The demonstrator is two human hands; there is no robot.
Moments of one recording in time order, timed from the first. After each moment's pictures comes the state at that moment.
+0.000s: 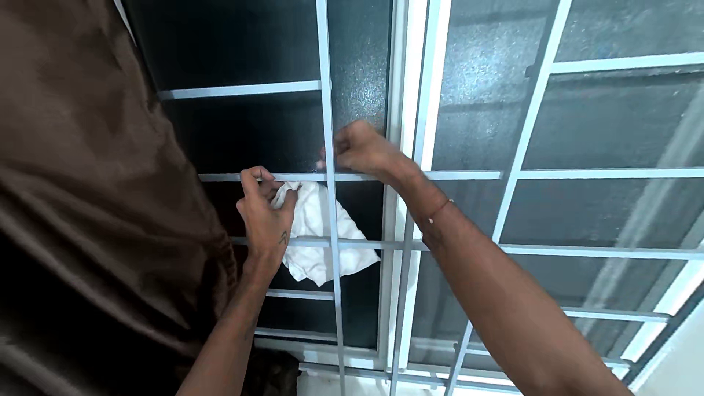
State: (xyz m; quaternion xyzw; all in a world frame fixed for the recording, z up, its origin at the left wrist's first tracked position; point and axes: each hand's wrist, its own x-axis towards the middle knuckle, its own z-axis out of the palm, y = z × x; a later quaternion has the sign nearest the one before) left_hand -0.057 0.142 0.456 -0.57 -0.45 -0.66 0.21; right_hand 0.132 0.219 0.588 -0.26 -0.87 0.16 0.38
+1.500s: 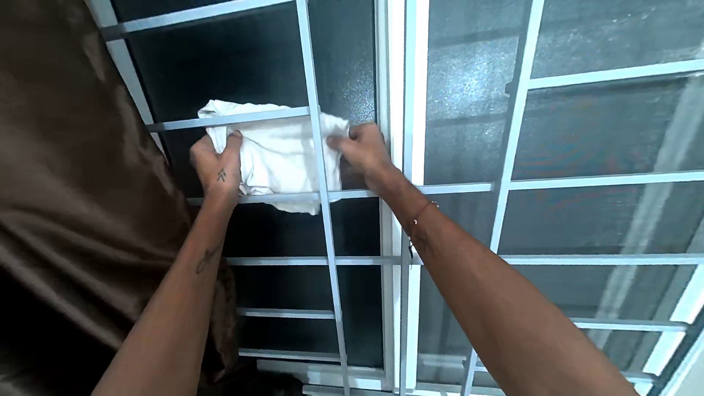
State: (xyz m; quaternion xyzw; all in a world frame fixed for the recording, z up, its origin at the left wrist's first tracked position) left_hand -0.126 0.184 0.584 -0.49 -0.47 -0.73 0.10; right_hand 0.127 0.239 0.596 -0.32 -0.72 0.22 0.58
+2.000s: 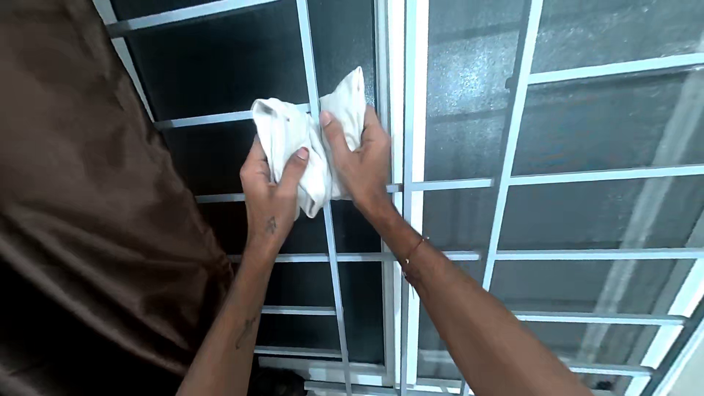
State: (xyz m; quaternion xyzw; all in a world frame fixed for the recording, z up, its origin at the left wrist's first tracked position) left_hand -0.019 0.124 0.543 -0.64 -0.24 -0.73 0.05; right_hand 0.107 0.194 0.572 -0.03 -0.61 0.08 0.79
